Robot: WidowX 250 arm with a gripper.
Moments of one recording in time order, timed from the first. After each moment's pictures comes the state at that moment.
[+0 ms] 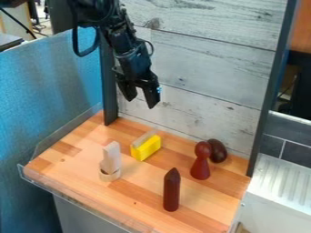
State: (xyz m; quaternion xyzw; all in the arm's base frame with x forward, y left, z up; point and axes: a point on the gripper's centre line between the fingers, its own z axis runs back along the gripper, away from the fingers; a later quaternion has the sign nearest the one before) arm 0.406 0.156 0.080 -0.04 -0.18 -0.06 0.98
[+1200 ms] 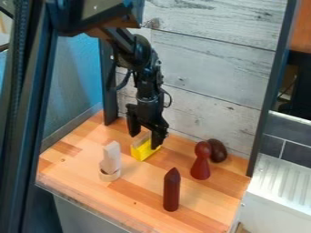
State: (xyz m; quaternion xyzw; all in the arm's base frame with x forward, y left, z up) arm 0.411 0.149 -0.010 0.06 -0.08 -0.07 0.99
